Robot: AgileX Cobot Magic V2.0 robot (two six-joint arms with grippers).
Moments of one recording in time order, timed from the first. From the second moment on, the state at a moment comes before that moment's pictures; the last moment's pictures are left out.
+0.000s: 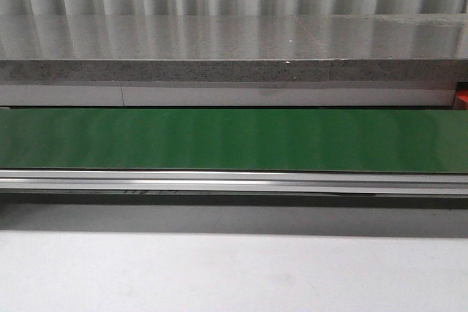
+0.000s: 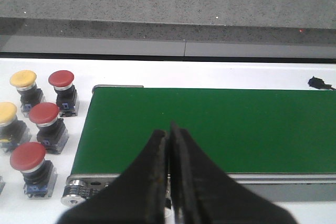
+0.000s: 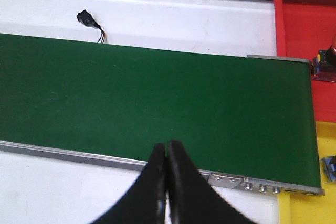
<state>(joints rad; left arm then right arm) -0.04 0.43 -0.48 -0.16 0.46 0.09 -0.06 0.81 -0.76 0.20 0.69 -0.17</state>
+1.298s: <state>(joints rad) 0.39 1.16 -0.67 -0.24 0.44 -0.25 -0.06 0.81 -0.76 0.20 0.69 -0.17</state>
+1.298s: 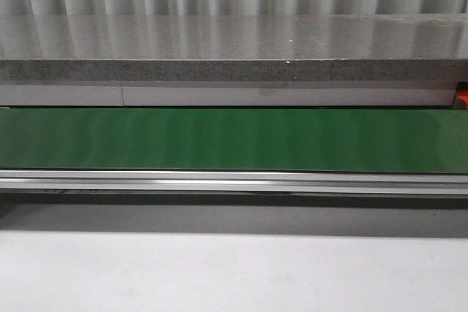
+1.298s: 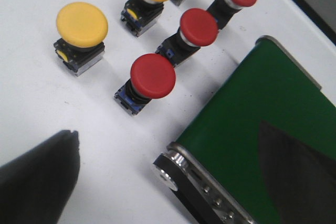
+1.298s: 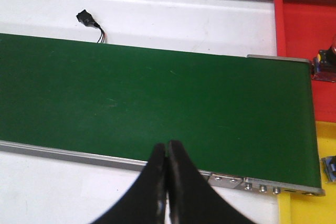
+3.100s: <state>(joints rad) 0.39 1.68 -0.87 -0.32 0.32 -0.25 -0.06 0.81 -0.76 0.20 0.69 -0.17</state>
